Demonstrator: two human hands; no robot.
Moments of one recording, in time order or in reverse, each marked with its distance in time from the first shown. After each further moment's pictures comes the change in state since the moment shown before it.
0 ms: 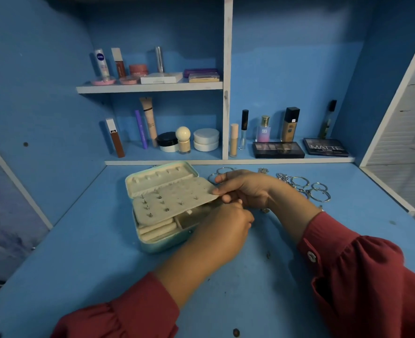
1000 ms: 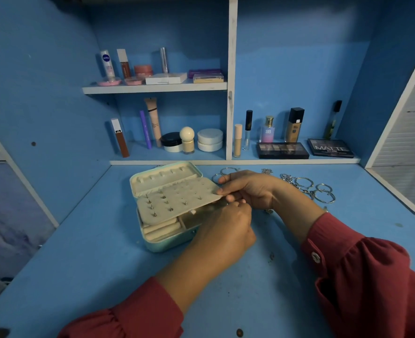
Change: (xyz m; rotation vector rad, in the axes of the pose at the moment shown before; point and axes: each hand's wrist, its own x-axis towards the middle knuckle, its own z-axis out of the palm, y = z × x) left_hand -0.012 0.017 -0.014 0.041 0.077 -0.085; right_hand 0.005 0.001 -0.003 0.023 -0.049 0.012
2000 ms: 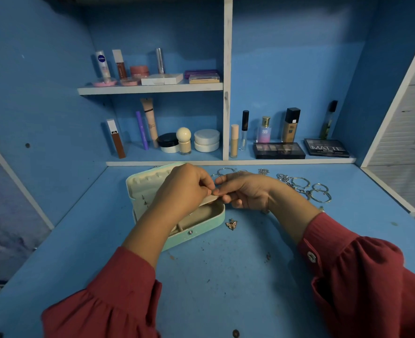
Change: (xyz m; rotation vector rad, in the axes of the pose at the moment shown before) left_hand 0.034 -0.053 -0.049 -0.271 0.102 -0.304; right_hand -0.006 -0.001 0.006 0.014 0.025 -0.013
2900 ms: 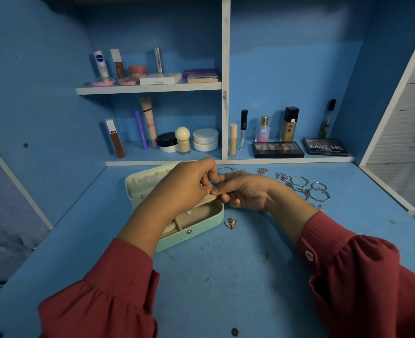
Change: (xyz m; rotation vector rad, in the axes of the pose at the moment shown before) left_hand 0.005 -0.004 -0.006 0.040 -0.095 0.226; right_hand 0.004 0.004 -0.002 0.040 -0.021 -0.021
